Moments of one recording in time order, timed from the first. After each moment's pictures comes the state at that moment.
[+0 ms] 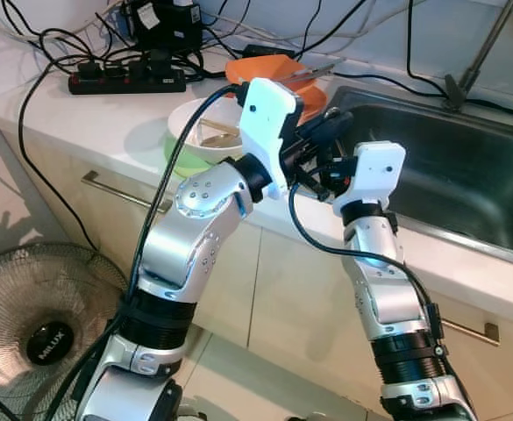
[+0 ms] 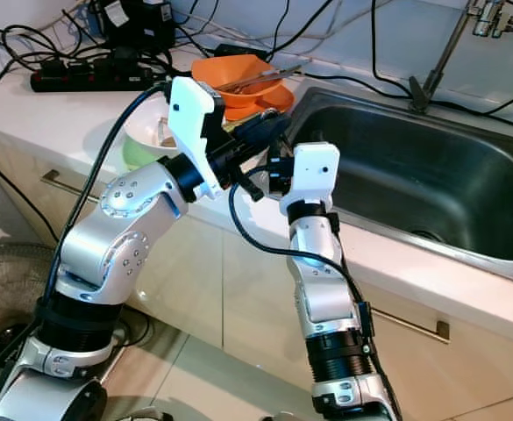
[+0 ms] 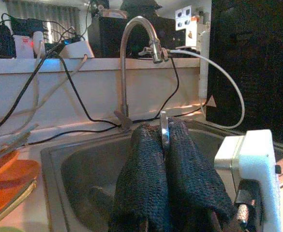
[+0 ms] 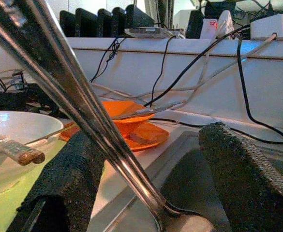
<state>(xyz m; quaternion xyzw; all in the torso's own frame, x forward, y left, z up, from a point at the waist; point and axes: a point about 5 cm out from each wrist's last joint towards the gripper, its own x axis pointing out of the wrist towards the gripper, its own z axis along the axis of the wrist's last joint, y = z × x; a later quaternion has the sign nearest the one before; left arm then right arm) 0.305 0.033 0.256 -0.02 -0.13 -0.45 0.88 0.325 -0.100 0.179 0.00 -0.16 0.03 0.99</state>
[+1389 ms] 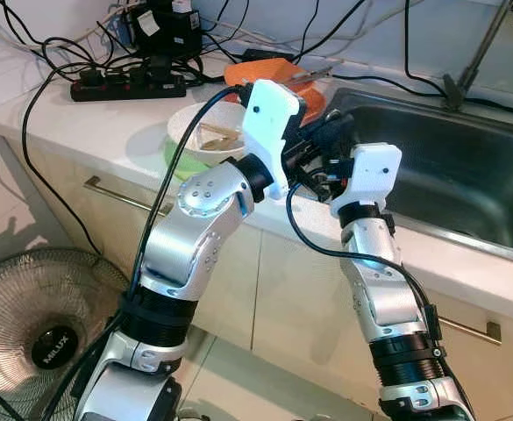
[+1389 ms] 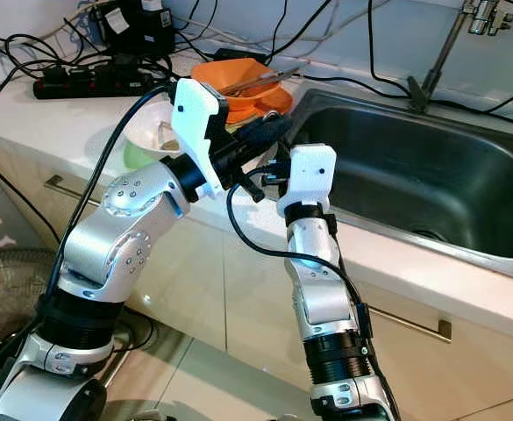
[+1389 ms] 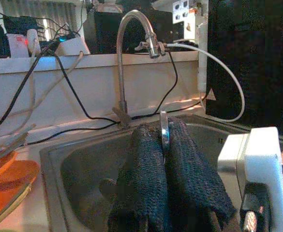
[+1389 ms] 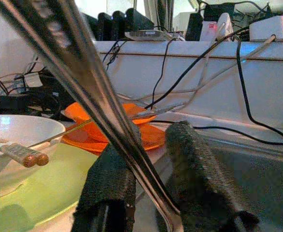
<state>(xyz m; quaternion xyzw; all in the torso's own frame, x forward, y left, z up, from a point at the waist) 0.308 0.032 0.255 -0.01 -0.12 -0.45 0.88 0.324 -0.099 0.178 0.00 -0.16 0.03 0.99</state>
